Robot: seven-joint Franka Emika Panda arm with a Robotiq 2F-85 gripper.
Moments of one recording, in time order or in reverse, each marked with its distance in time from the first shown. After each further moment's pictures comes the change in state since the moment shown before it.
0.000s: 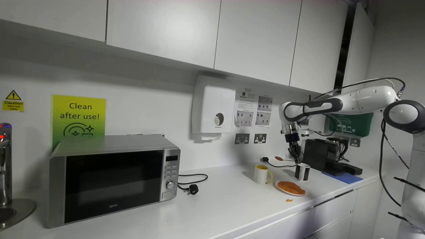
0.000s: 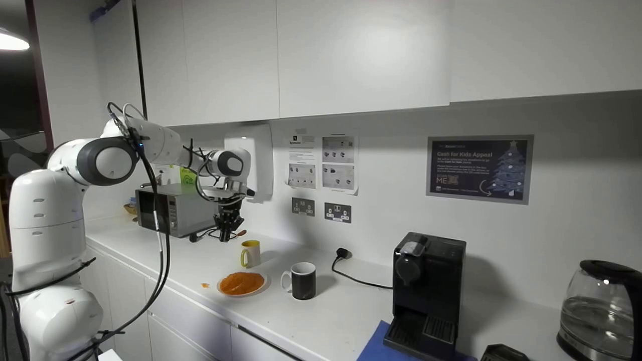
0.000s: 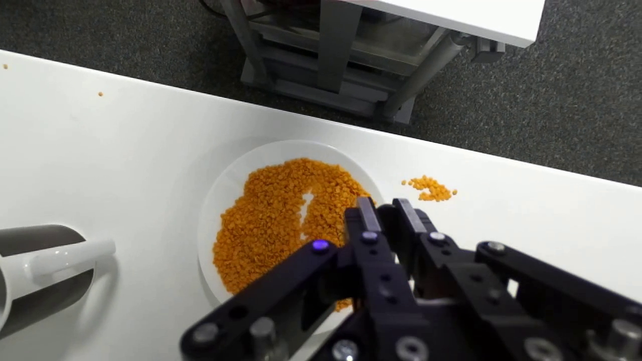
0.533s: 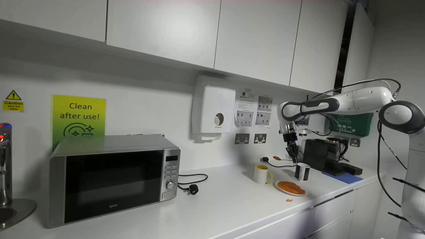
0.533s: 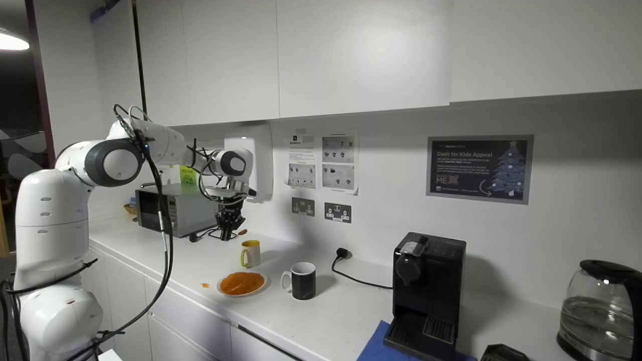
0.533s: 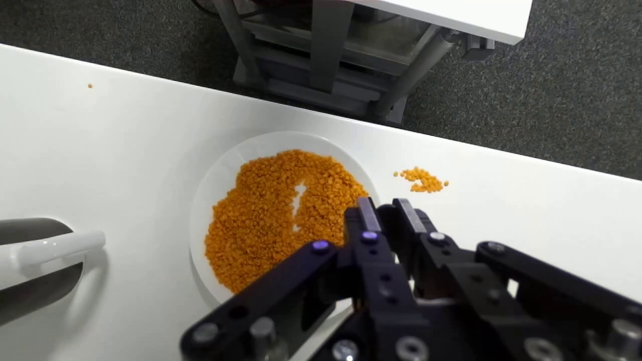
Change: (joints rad) arm 0.000 0.041 0.001 0.051 0.016 -0.020 0.000
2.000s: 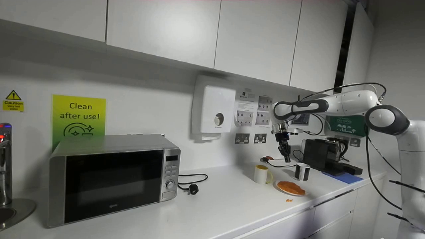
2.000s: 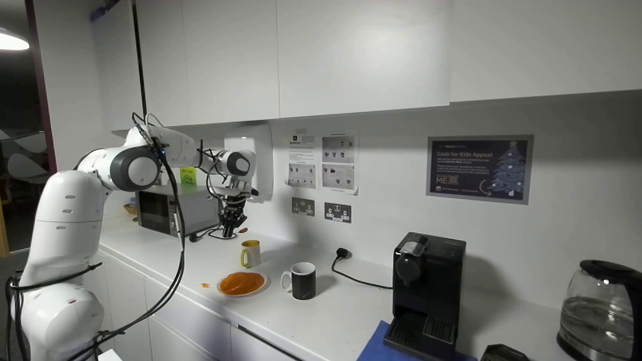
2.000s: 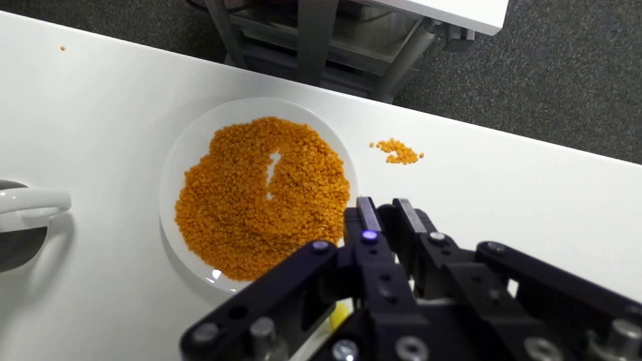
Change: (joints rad) arm 0.023 0.140 0.016 0.177 0.020 -0.068 0.017
